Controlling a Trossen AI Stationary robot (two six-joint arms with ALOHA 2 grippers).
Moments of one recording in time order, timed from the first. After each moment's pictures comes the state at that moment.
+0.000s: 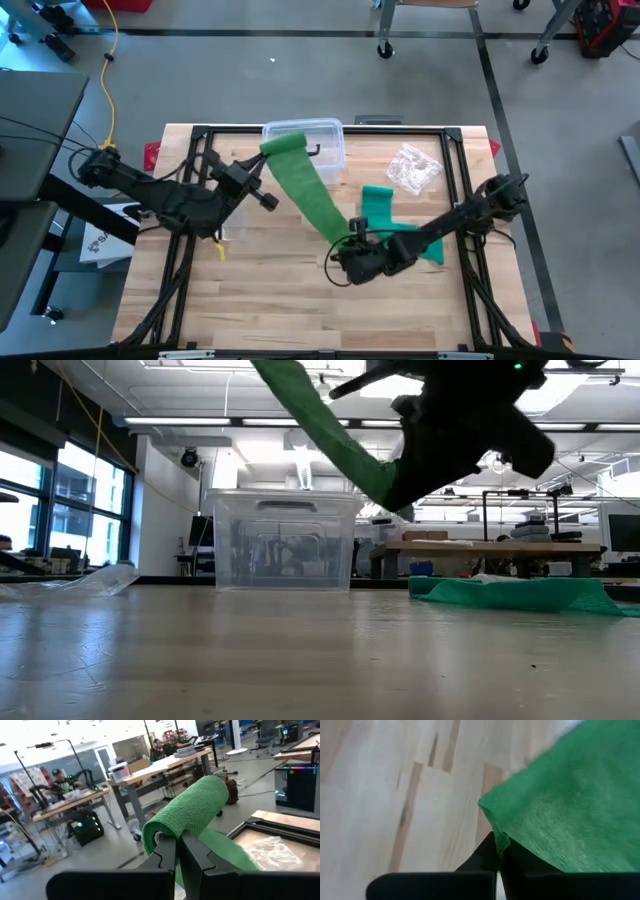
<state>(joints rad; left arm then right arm) -0.40 1.21 1.17 -0.11 -1.40 0.10 0.45 1.79 1.20 -0.53 0.62 0.02</state>
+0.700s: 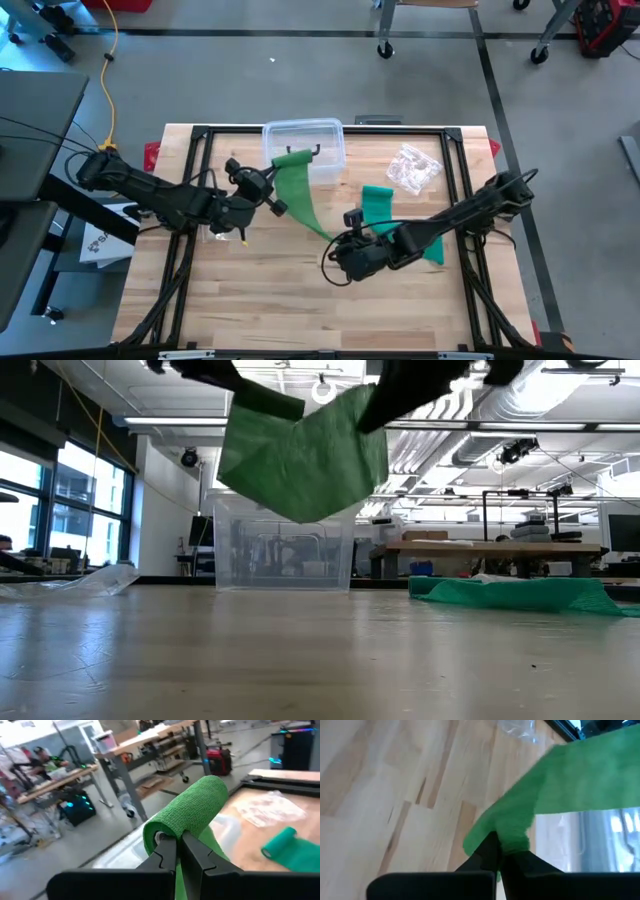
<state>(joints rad) -0.30 1.21 0.92 -0.18 -1.22 -0.16 0.43 1.73 1.37 -0.63 0.61 -0.17</state>
